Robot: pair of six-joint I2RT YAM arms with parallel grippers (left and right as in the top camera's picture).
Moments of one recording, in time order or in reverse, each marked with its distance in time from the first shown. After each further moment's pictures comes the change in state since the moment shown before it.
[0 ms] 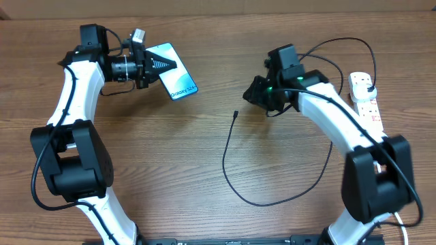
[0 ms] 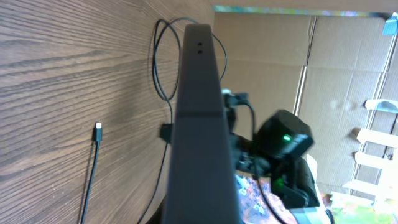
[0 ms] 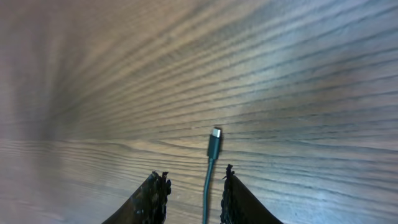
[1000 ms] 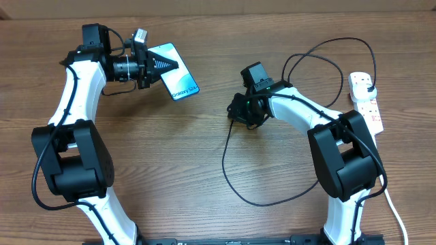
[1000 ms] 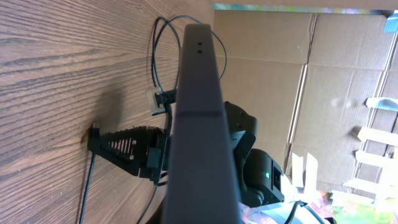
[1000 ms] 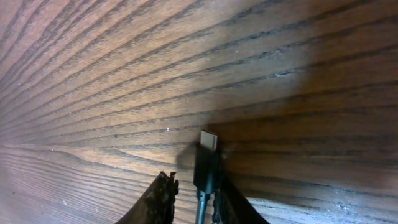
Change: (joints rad) left arm -0.006 0.000 0.000 0.000 0.000 0.000; right arm 0.103 0.205 -0.007 0.089 -0.005 0.112
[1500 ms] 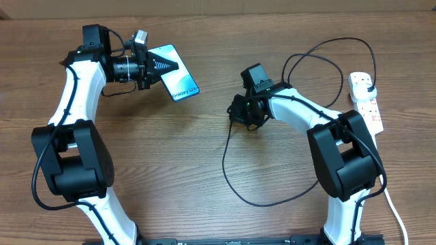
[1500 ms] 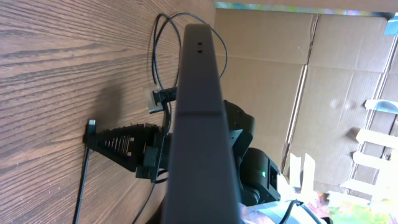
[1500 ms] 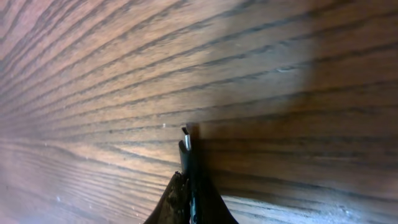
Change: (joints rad) left arm 0.000 0.000 0.000 -0.022 0.000 0.000; right arm -0.004 -0.002 -0.013 0.011 -0.015 -0.042
